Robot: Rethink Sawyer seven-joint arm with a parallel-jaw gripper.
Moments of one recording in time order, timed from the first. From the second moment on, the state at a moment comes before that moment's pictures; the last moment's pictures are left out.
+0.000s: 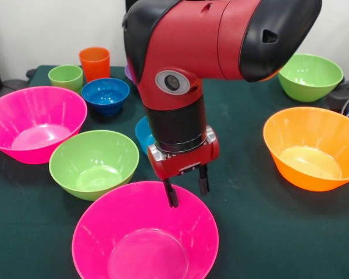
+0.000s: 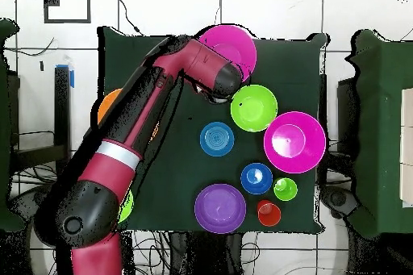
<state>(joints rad) 0.17 0.34 -1.25 0.57 -1.40 -1.09 3.99</state>
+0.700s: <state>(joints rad) 0.16 0.34 -1.22 0.57 -1.39 -1.07 3.99</state>
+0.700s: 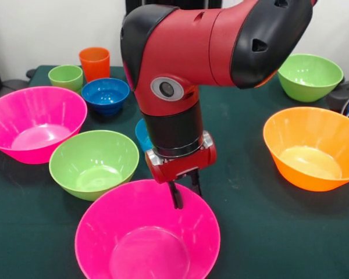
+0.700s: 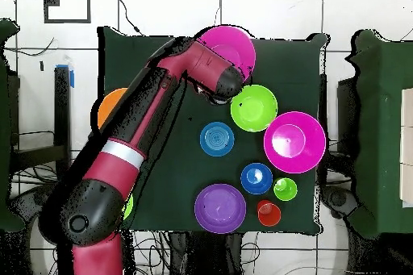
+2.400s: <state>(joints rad) 0.26 0.28 -1.17 0.72 -1.34 -1.01 3.98</state>
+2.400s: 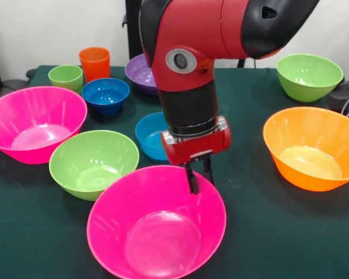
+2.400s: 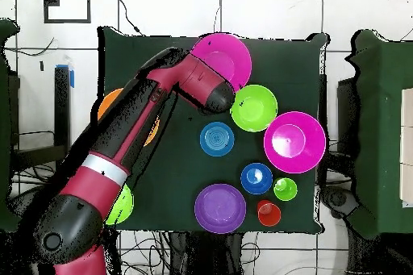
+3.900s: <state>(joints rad) 0.42 0.21 -1.10 0.97 -1.30 -1.01 3.98</state>
